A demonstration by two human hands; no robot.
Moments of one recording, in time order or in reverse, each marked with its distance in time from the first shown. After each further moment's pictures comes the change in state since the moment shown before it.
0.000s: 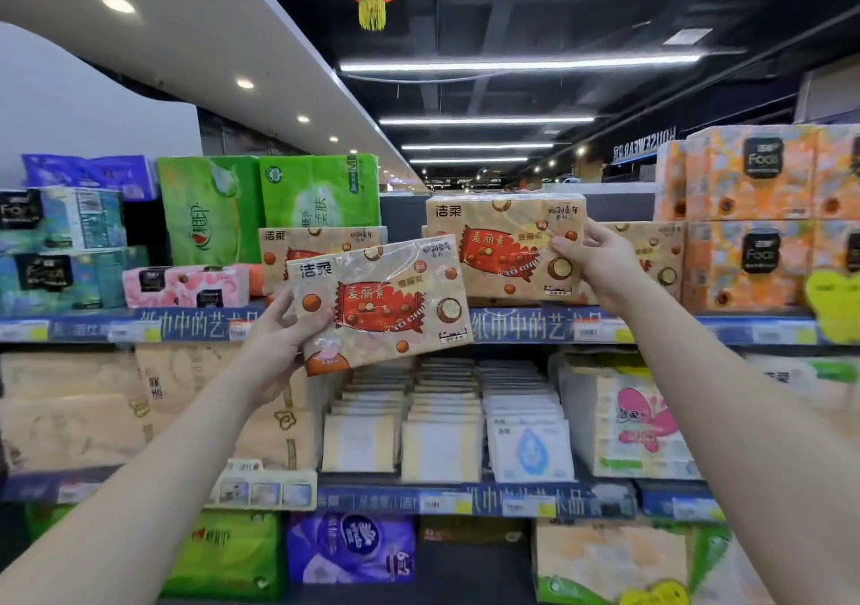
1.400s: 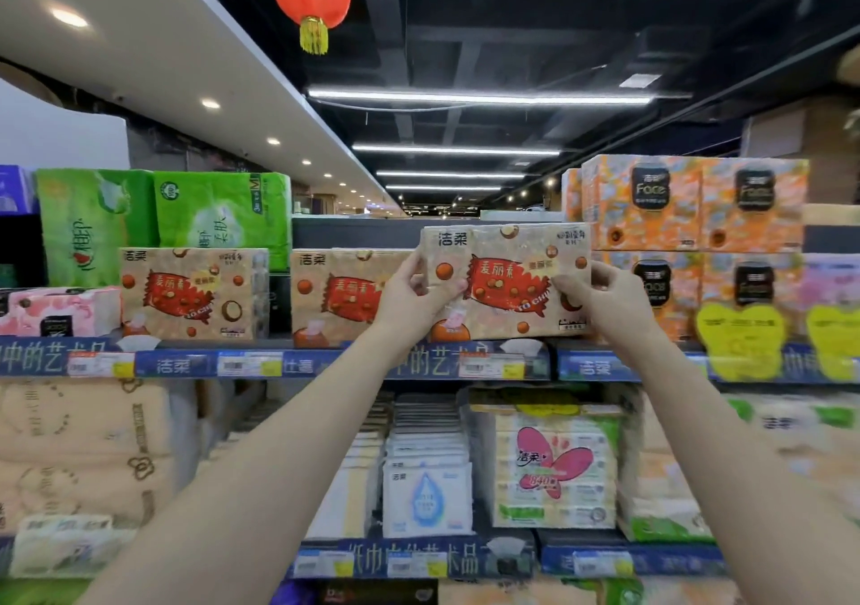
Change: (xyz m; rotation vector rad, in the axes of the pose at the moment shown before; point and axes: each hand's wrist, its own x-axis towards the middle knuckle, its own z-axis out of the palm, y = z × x) left_hand 0.077 -0.048 0.318 0.270 -0.119 0.198; right_hand 0.001 0.008 -0.161 -0.254 0.138 -0.146
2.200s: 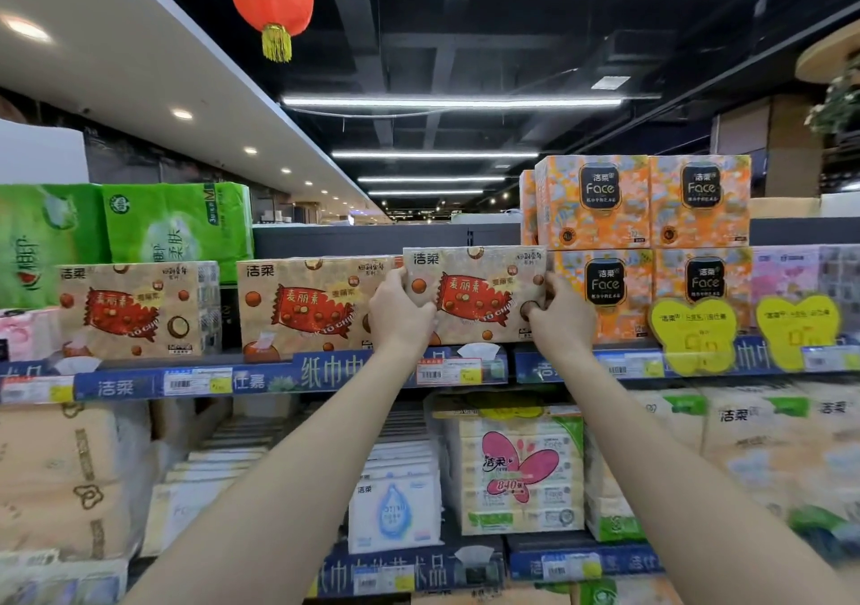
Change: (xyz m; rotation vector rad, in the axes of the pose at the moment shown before) left_hand 0.010 -0.009 0.069 0.449 0.335 0.056; right_hand 0.024 0.049 0.005 -0.532 0.225 -0.010
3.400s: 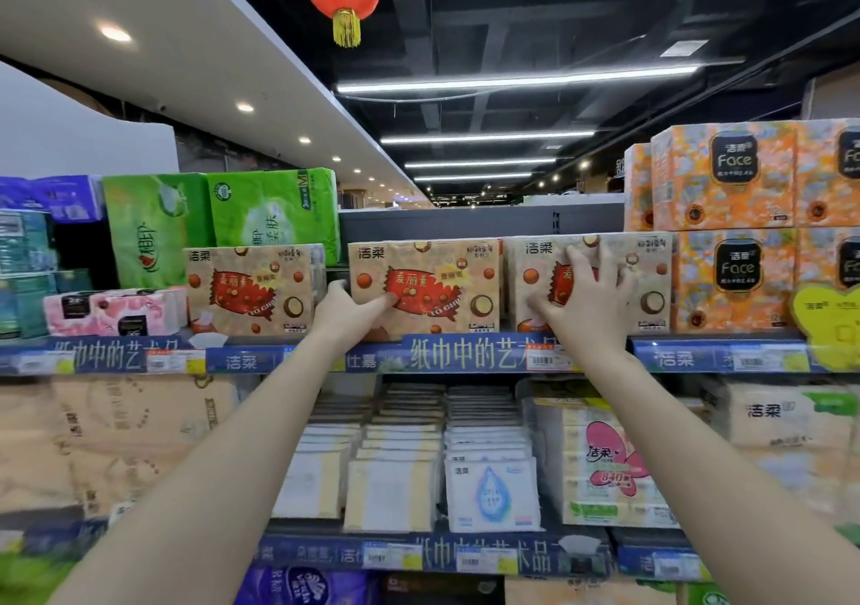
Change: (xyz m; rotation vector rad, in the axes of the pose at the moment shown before) left_hand 0.076 -0.135 -0.175 0.095 -0.147 -0.284; right_hand -0.052 -0.074 0.078 -0.232 0.019 -0.145
